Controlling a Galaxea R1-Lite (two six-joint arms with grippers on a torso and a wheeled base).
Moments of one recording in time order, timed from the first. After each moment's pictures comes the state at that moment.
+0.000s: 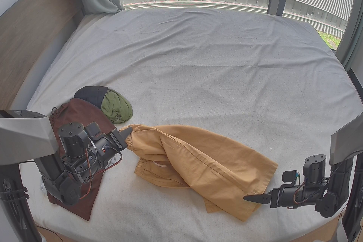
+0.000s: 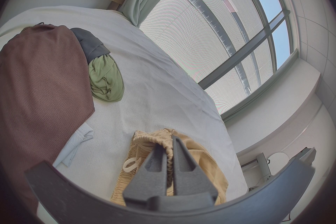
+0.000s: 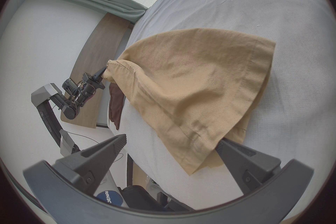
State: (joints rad) left arm -0.29 2.14 -0.45 -1.55 -0.16 -0.69; right arm 0.27 2.20 -0.02 -1.50 0.60 0.43
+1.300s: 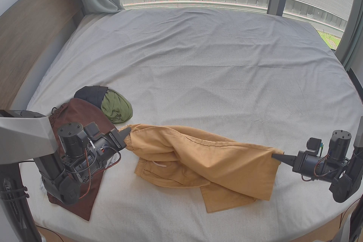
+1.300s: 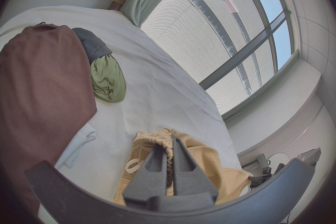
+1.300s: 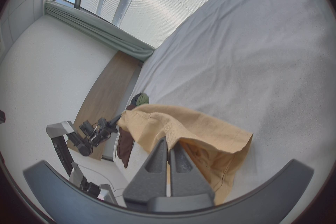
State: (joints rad) left arm -0.28 2.15 -0.45 -1.55 -0.16 -0.69; right arm 0.07 1.99 -0.11 -1.54 0.66 0.56
